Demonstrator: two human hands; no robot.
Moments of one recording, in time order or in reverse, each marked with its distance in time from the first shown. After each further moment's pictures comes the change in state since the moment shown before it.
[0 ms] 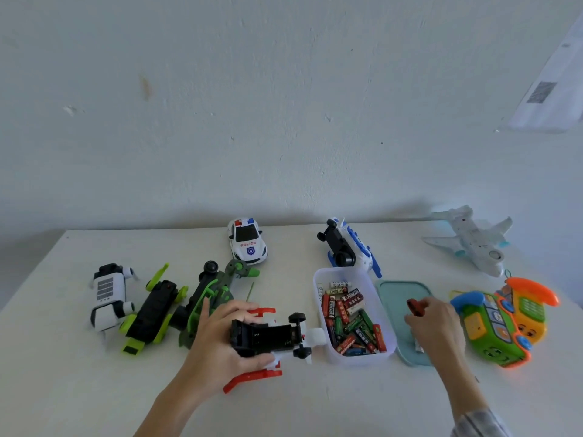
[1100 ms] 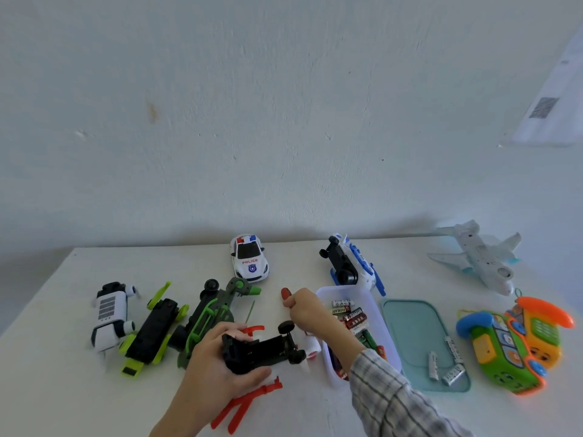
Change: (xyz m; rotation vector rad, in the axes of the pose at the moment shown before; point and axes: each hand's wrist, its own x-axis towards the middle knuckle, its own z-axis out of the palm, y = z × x) left_hand -0.003 0.015 -0.004 -0.111 0.048 -0.215; right_hand -0.029 -0.151 0.101 0.048 -0.650 -0.471
